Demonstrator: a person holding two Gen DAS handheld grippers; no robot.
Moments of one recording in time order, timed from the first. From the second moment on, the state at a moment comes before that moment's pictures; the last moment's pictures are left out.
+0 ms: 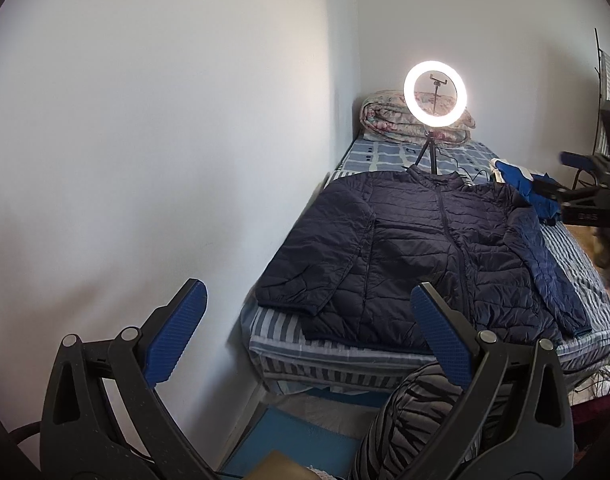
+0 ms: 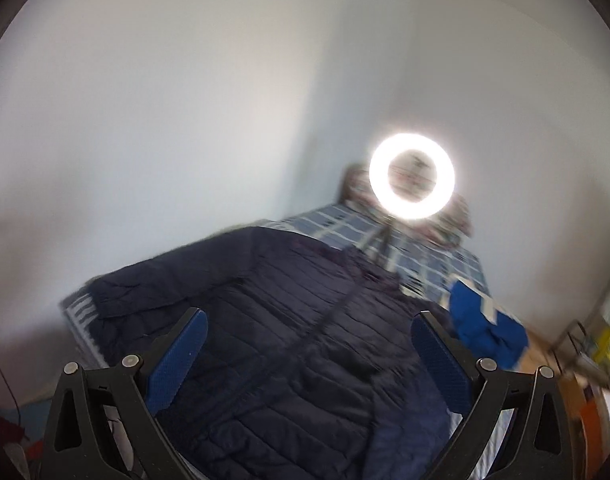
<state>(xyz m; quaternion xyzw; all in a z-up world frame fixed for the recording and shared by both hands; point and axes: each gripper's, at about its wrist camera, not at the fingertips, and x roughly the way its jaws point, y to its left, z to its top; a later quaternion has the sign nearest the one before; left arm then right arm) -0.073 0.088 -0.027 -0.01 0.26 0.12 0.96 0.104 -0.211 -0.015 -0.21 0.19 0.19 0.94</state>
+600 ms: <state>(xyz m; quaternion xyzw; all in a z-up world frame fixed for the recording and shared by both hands) -0.103 0.123 -0.040 -0.07 0.28 0.15 0.95 0.147 -0.009 -0.100 -0.32 0.28 0.44 0.79</state>
